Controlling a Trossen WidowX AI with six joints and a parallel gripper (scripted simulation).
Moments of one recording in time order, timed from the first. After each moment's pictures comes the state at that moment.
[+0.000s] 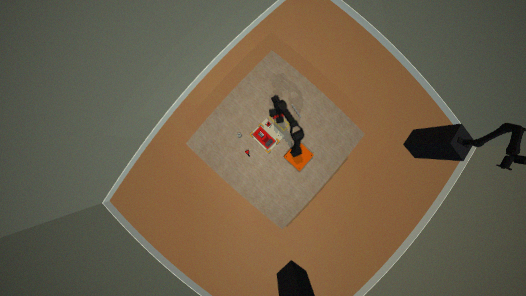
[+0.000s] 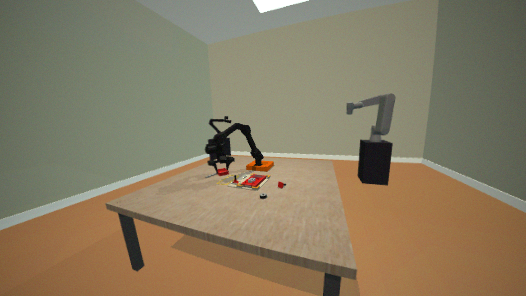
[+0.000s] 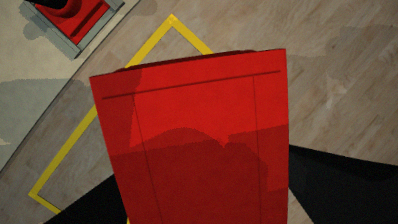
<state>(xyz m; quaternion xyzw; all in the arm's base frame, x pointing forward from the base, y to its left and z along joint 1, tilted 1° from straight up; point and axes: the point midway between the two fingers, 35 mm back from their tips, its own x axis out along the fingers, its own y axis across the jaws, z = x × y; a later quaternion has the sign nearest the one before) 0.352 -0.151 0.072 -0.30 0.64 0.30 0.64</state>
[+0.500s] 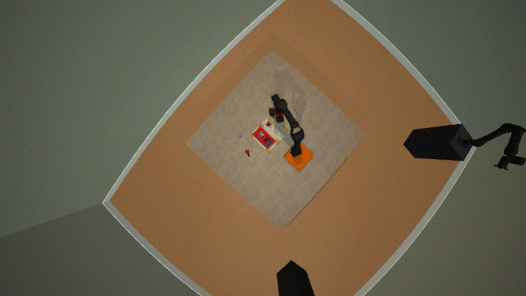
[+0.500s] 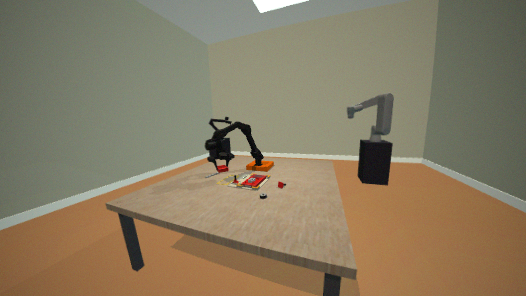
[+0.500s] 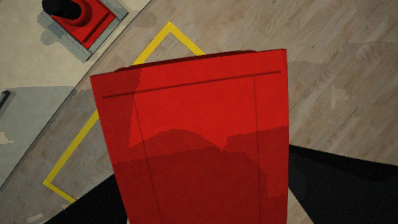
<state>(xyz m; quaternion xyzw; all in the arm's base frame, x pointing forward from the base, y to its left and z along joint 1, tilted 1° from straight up) 0.353 -0.150 0.098 -0.30 0.64 0.29 0.64</state>
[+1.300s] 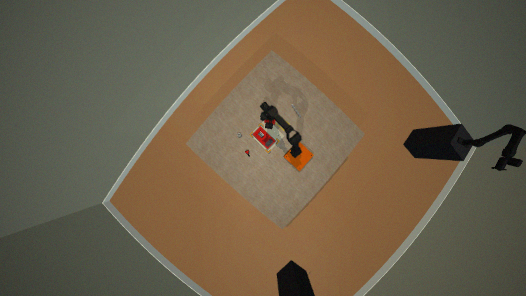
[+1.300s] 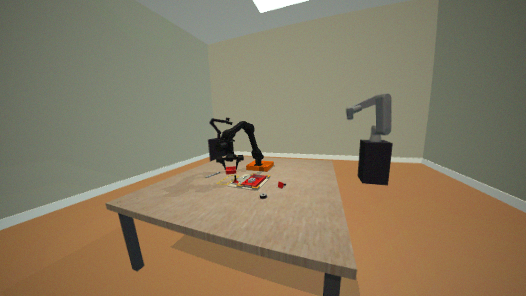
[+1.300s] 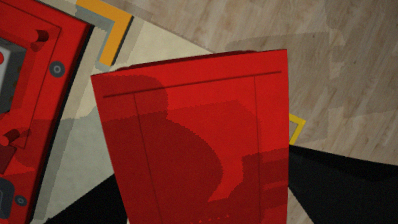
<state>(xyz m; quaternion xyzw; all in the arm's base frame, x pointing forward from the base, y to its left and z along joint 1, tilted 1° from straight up) 0.368 -0.064 0.097 -0.19 0.68 0.19 0.68</state>
